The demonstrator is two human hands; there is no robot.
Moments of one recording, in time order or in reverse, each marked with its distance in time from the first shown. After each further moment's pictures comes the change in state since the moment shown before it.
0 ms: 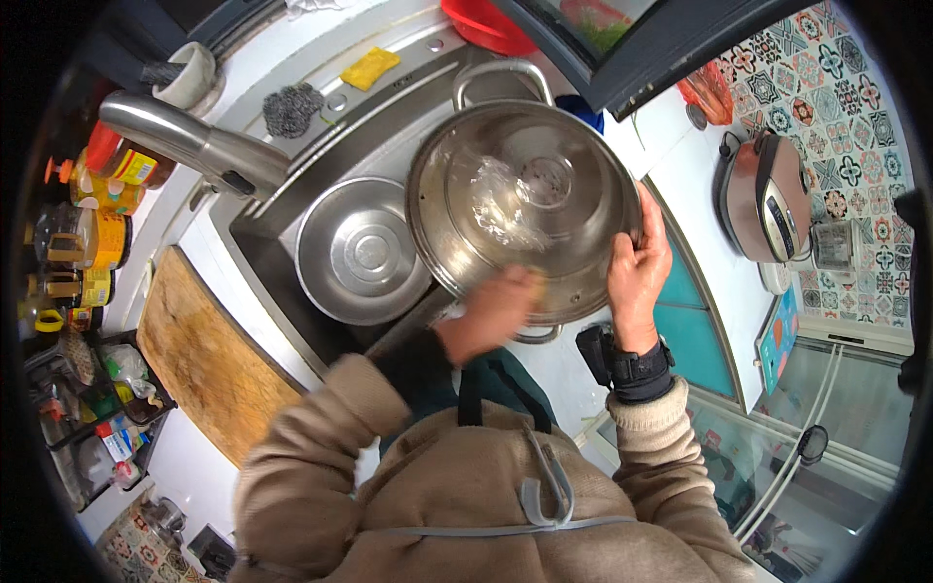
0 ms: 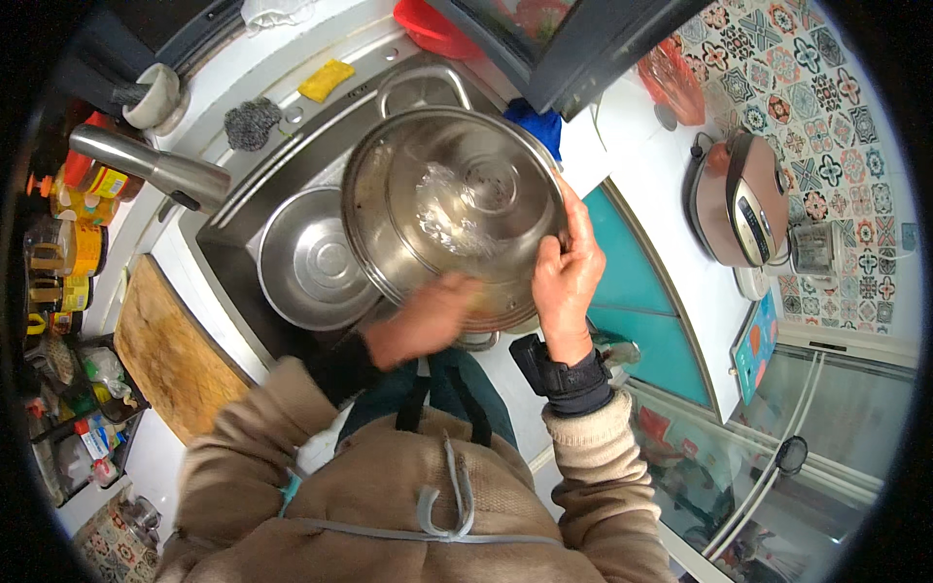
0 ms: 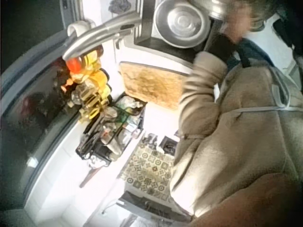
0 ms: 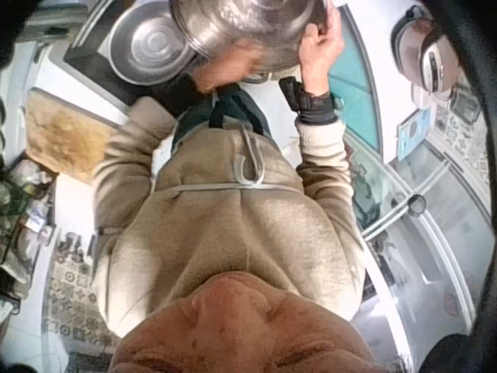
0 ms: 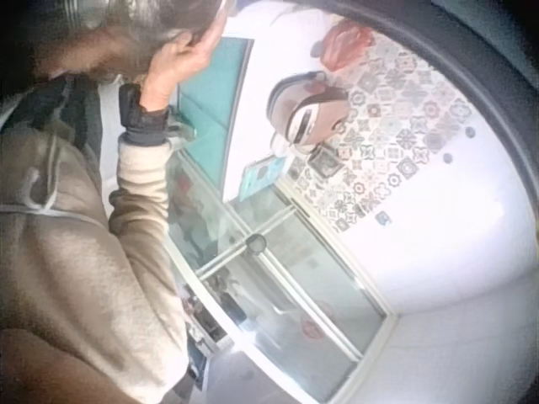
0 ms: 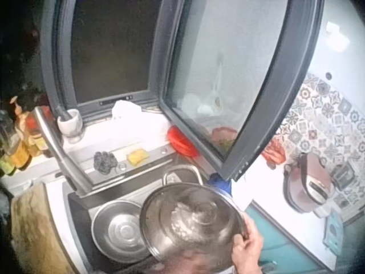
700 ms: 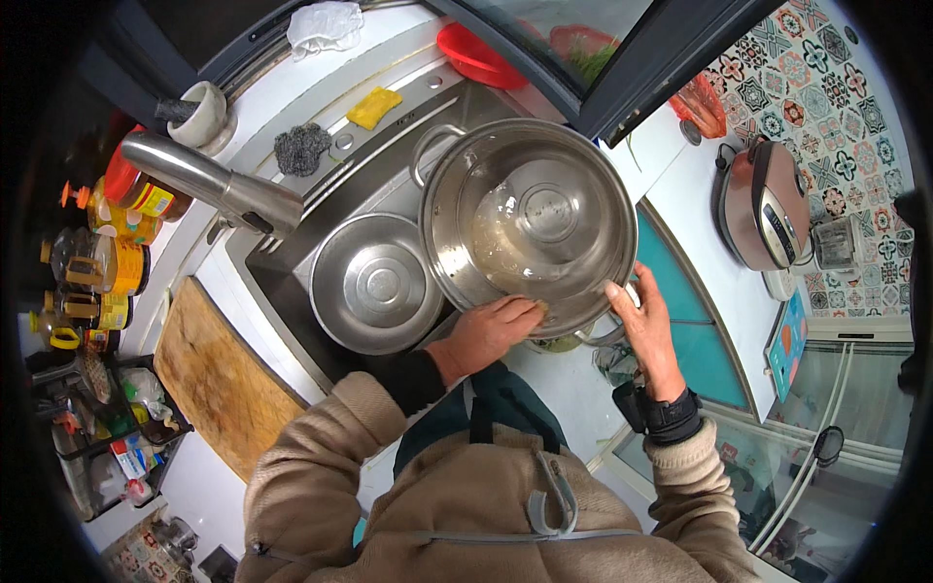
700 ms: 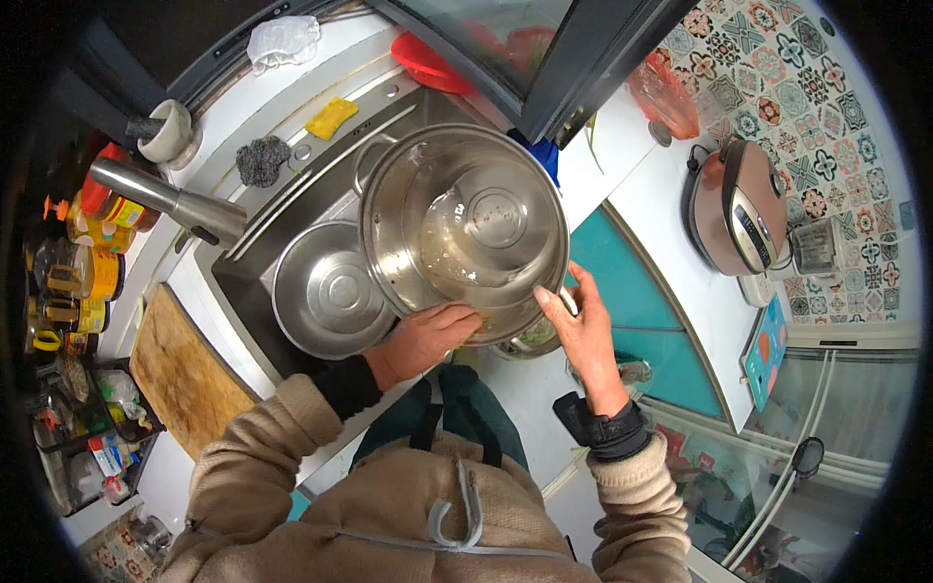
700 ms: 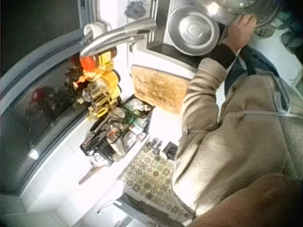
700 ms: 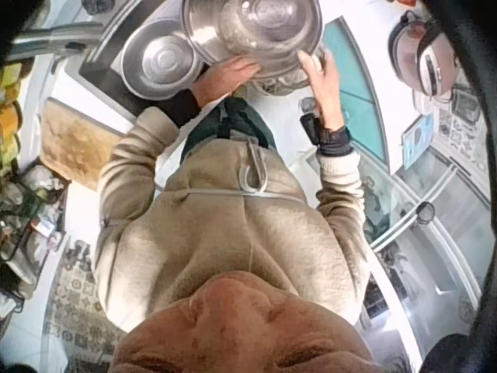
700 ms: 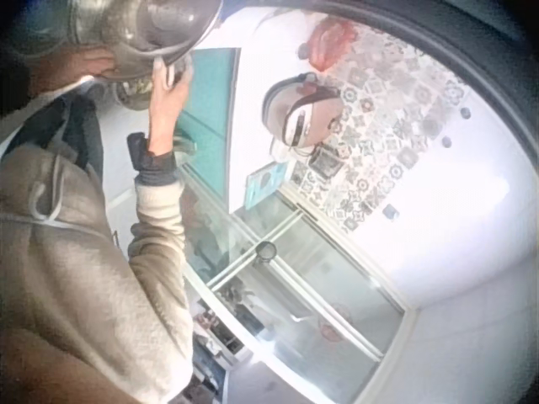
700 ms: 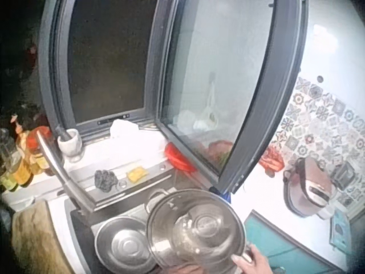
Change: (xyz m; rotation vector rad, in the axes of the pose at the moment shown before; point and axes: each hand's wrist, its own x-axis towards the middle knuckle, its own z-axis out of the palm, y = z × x) left_hand -0.013 -0.017 -0.018 0.206 0.518 0.636; right_hand -0.020 0.002 -0.043 -0.063 -0.180 0.490
